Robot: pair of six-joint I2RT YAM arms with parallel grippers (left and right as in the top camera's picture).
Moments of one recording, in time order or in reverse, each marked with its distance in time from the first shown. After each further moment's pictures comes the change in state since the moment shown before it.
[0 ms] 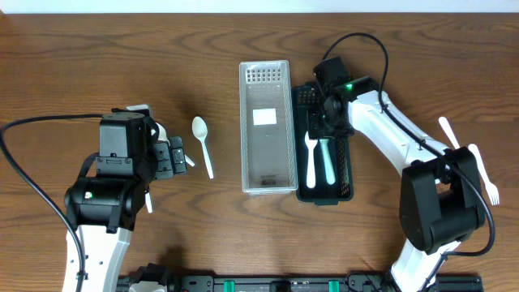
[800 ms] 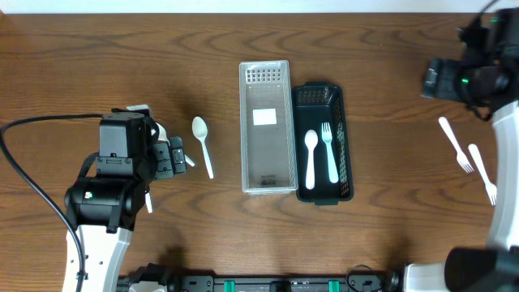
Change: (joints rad) left arm 0.000 0.000 0.000 0.000 0.000 0.000; right arm -0.599 -0.308 0.308 -0.299 0.034 -0.357
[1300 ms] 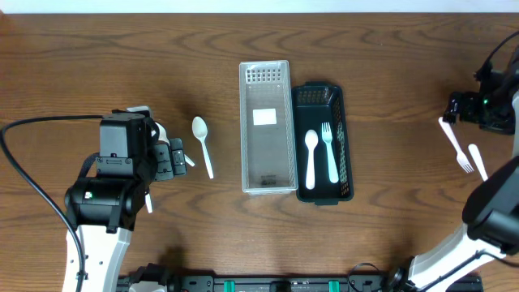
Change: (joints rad) left arm 0.000 0.000 0.000 -0.015 0.000 0.000; right arm -0.225 0.348 -0.041 0.024 0.005 -0.179
